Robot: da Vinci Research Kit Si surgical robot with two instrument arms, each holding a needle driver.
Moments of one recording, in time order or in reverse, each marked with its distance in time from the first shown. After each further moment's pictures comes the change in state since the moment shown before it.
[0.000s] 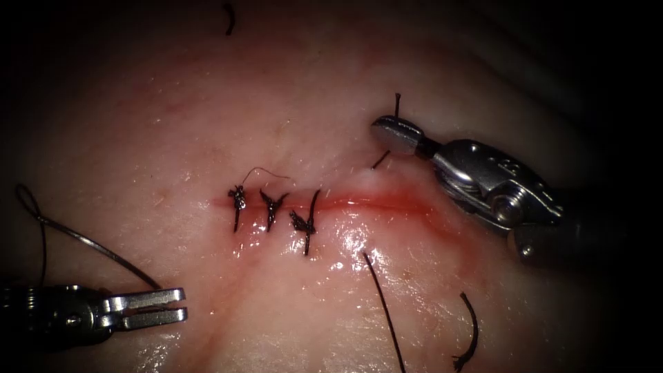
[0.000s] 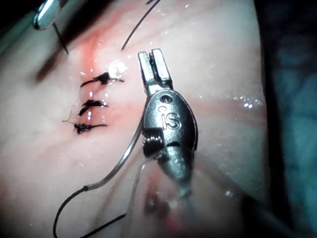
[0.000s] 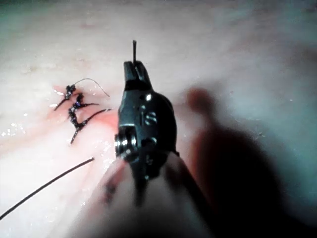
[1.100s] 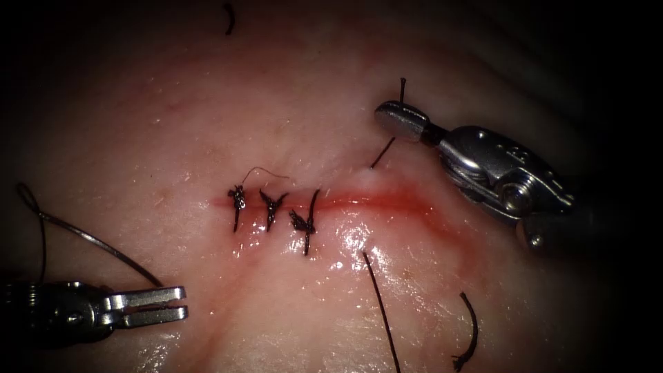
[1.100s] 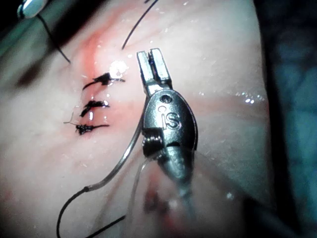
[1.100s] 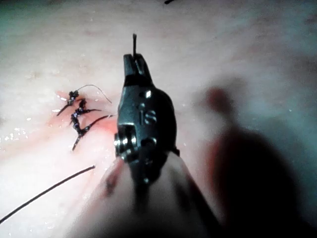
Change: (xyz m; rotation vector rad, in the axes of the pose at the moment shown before) right arm 0.001 0.000 0.000 0.010 0.004 -0.039; left arm 0.000 0.000 0.000 0.007 -0.004 0.027
